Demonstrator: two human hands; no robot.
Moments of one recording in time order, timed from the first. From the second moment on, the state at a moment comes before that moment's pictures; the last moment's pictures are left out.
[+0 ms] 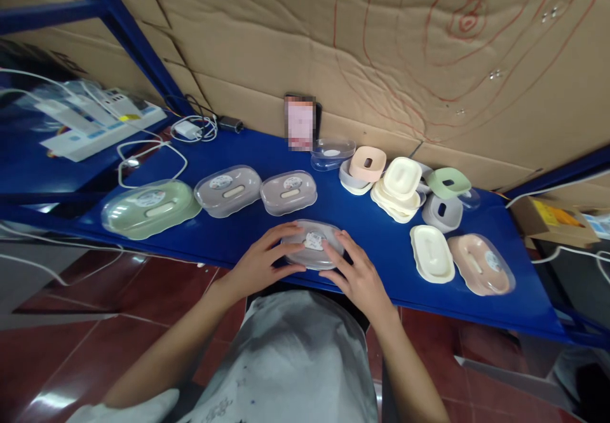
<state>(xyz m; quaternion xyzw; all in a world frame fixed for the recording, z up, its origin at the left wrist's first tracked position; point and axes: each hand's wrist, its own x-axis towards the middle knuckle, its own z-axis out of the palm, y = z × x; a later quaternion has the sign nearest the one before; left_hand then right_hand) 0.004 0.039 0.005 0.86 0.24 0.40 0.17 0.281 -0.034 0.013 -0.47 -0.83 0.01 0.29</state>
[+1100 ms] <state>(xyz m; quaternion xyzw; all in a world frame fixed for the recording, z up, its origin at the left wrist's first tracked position) -0.006 0.035 0.011 0.88 0.32 0.34 0.06 0.279 -0.028 0.015 -0.49 -0.84 -0.02 0.23</state>
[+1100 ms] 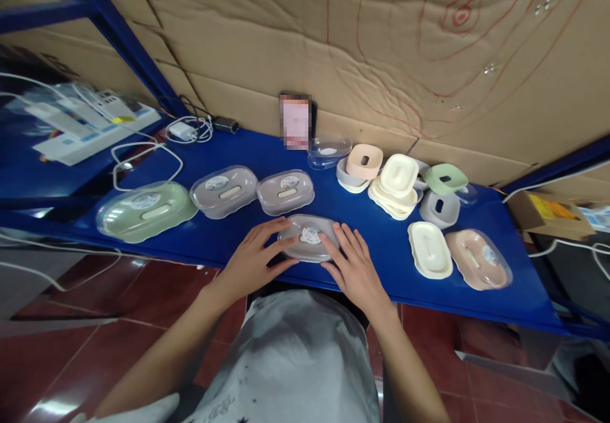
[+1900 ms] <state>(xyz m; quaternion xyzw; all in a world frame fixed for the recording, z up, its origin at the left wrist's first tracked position) 0.031 0.023 0.017 0.93 0.26 0.25 0.04 0.344 -0.029 0.040 -0.57 -0.78 0.07 0.24</state>
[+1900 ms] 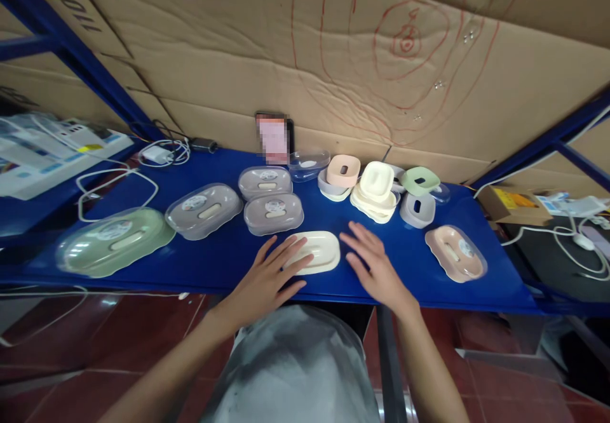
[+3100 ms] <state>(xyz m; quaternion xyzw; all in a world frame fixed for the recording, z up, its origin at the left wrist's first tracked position) 0.017 0.025 0.012 0.90 0.26 0.31 0.14 0.337 0.029 0.068 -0.54 -0.76 0.01 0.36</state>
